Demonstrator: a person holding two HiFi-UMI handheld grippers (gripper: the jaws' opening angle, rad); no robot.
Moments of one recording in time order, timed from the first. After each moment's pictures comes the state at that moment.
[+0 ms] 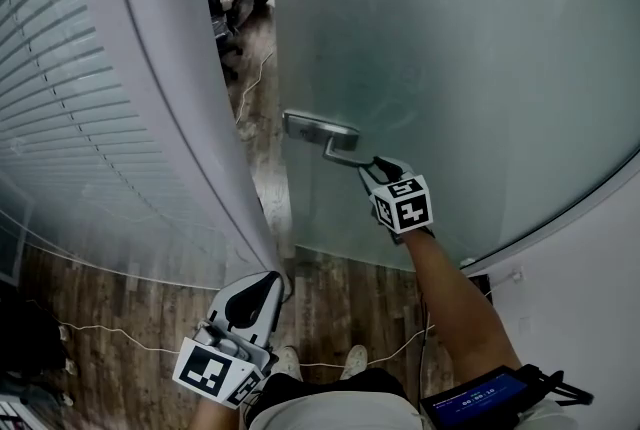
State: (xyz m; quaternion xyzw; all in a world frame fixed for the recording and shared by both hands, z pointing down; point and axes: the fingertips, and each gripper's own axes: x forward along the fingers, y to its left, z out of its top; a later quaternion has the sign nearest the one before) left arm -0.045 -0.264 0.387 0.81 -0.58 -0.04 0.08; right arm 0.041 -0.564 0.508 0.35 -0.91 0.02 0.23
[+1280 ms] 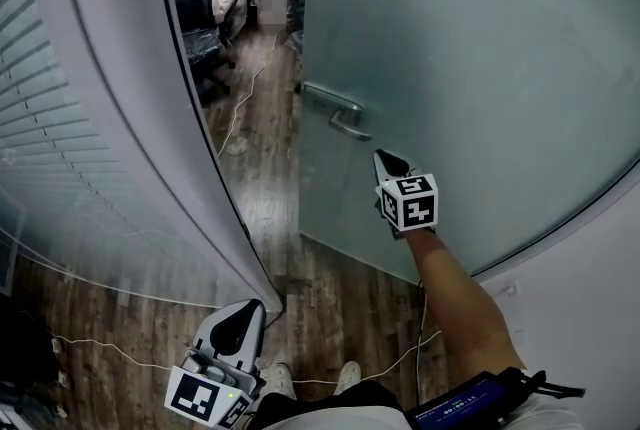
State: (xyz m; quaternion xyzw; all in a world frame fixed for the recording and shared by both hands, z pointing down) left arm -0.057 -0.263 0.405 0.79 -0.60 -0.03 0.10; right arm 0.058 -0.621 0.463 0.40 -0.90 -0.01 0.17
